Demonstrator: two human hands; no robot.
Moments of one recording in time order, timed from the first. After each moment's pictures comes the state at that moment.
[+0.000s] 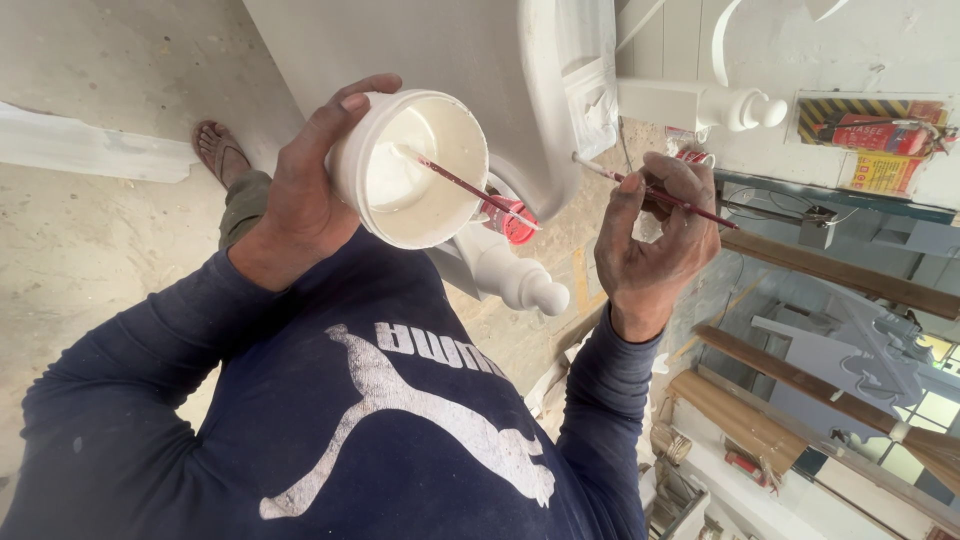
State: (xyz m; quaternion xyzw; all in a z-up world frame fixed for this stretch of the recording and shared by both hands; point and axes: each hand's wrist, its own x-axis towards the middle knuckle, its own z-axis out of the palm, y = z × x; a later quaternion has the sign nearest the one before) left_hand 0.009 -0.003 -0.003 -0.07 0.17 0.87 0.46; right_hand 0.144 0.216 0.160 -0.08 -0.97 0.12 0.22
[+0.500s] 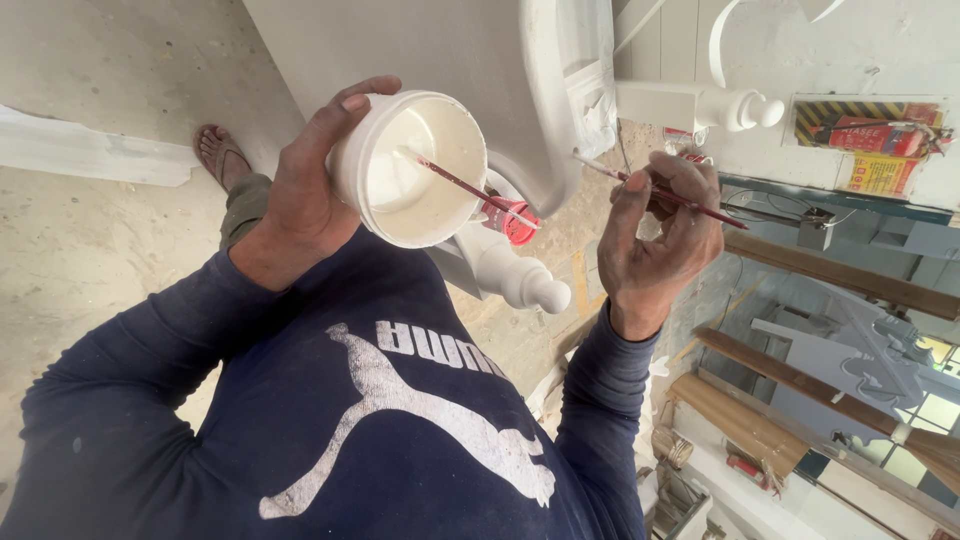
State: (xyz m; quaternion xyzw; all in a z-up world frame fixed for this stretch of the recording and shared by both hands) left_hand 0.011 -0.004 -0.004 -0.08 0.17 0.87 0.45; right_hand 0.146 0.212 0.159 -0.10 -0.95 0.16 0.23
